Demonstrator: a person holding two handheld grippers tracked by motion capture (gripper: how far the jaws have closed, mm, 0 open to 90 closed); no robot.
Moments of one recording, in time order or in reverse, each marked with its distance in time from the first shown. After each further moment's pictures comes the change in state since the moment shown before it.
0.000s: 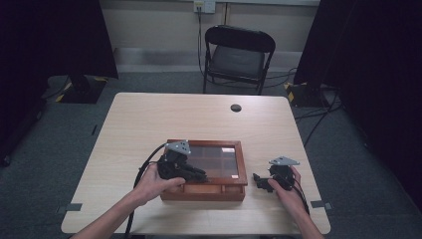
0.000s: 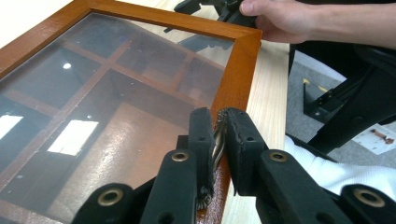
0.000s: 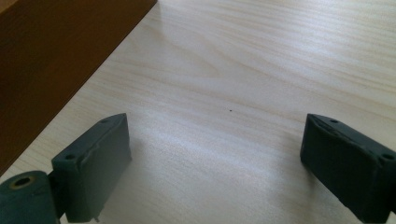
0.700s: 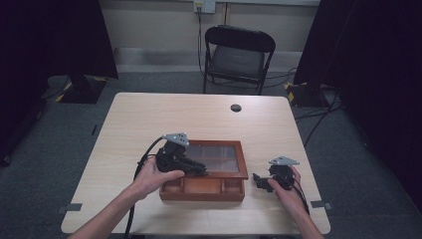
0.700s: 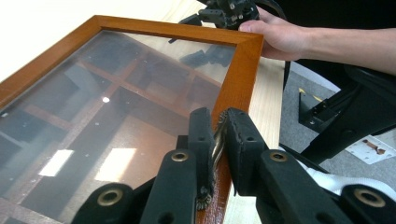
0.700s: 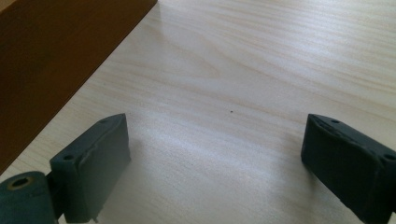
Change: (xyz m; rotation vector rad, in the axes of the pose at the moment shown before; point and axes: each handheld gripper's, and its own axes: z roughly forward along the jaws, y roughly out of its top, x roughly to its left) left arm 0.004 0.016 -0.012 -0.023 -0.007 -0.019; right arm 0.000 0.001 0.001 0.004 0.001 0.003
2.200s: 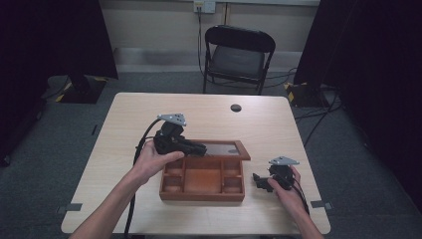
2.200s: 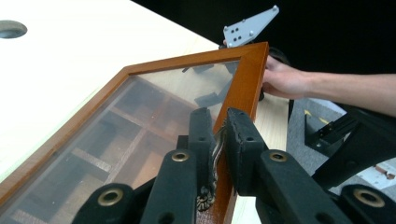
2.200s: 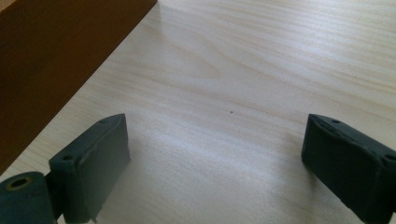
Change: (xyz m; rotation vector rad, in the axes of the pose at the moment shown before) left arm 0.014 0.036 -0.023 -0.092 0.018 -0.013; right arm 0.000 0.000 0.000 0.002 -0.002 0.000
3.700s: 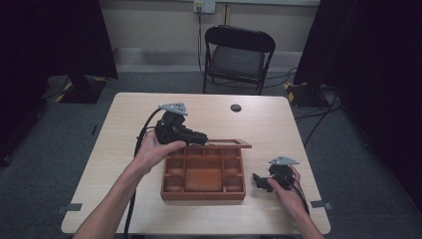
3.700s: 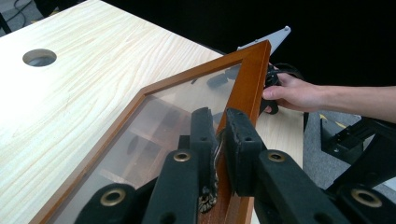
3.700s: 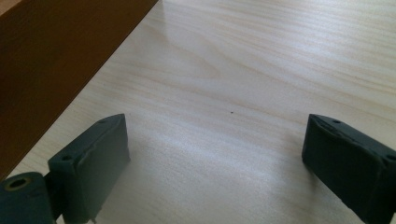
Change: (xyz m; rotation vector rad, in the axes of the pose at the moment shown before) left arm 0.007 0.024 -0.006 -0.015 0.054 0.046; right arm 0.000 0.000 0.000 0.000 0.004 -0.001
